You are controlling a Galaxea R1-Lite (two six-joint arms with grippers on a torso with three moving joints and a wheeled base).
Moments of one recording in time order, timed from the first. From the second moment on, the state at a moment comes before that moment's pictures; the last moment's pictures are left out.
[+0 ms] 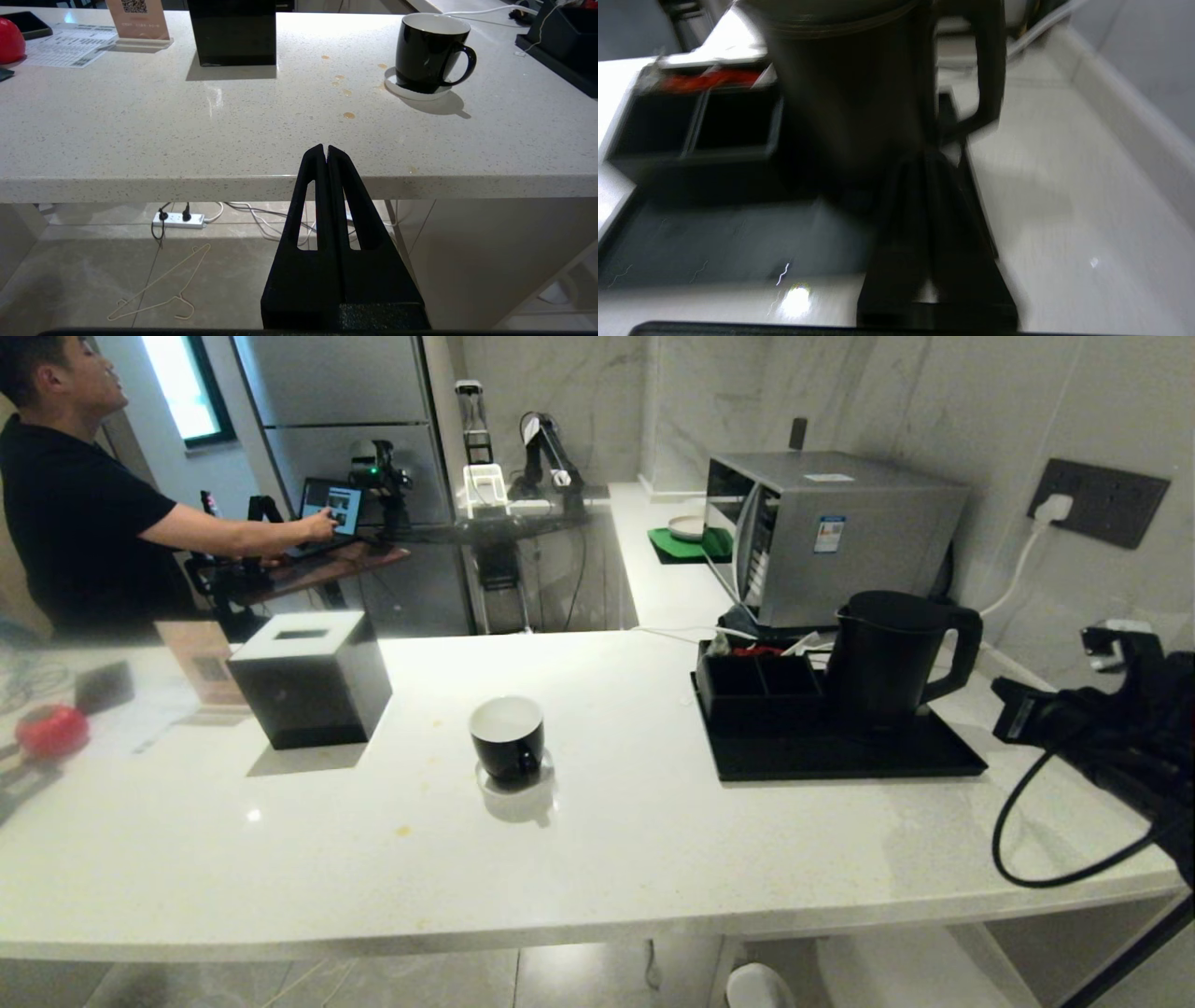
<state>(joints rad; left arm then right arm) 0.00 0.00 0.00 0.00 0.02 -0.04 -0.17 1.89 -0.63 -1.20 0.12 0.04</state>
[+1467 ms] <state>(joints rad) 0.00 0.00 0.00 0.00 0.02 -0.04 -0.19 2.22 -0.98 -1.23 -0.13 -0.02</state>
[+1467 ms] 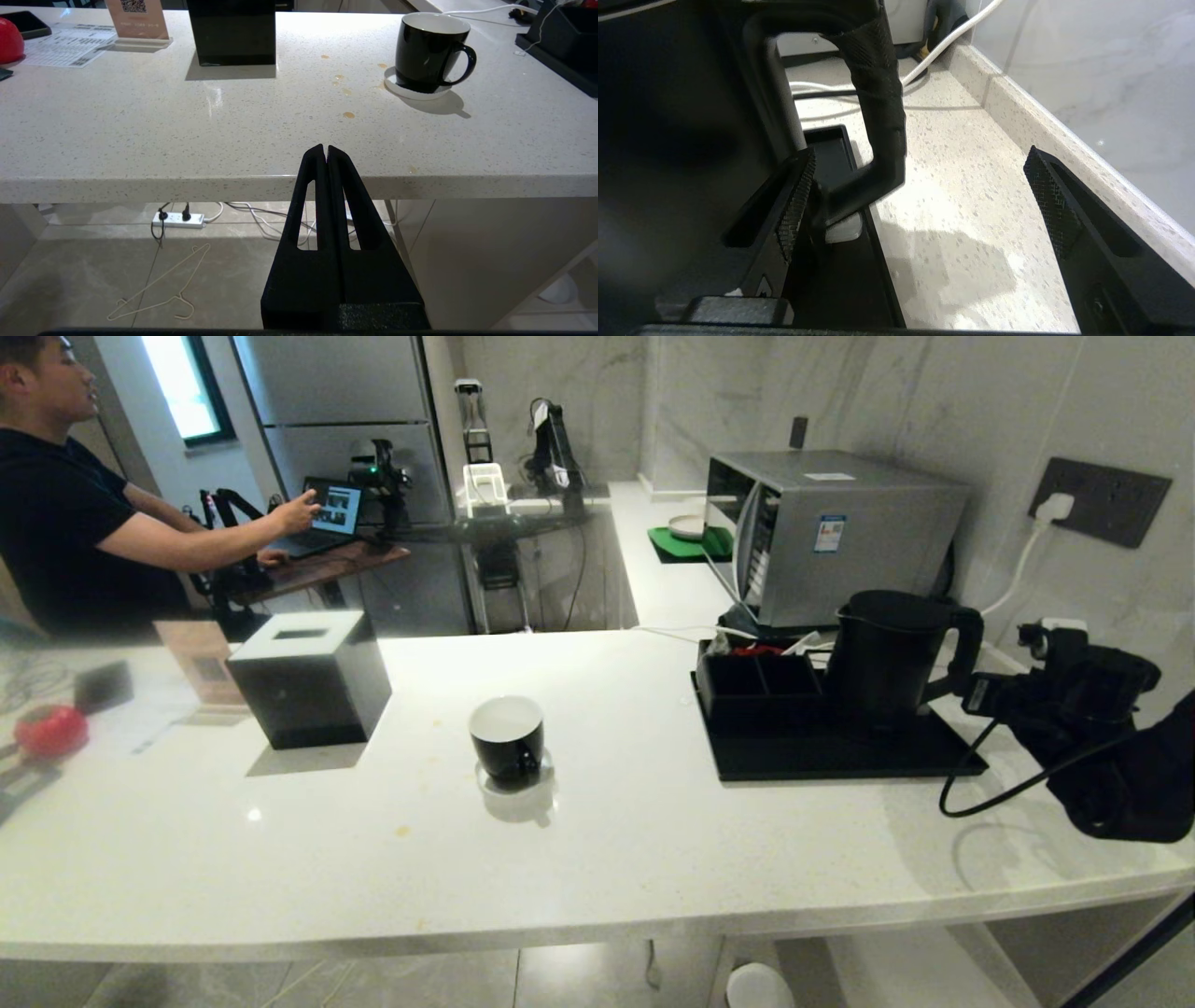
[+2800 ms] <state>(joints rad) 0.00 0.00 0.00 0.00 0.02 -0.04 -0.19 2.39 -1.28 -1.22 -0.13 -0.01</state>
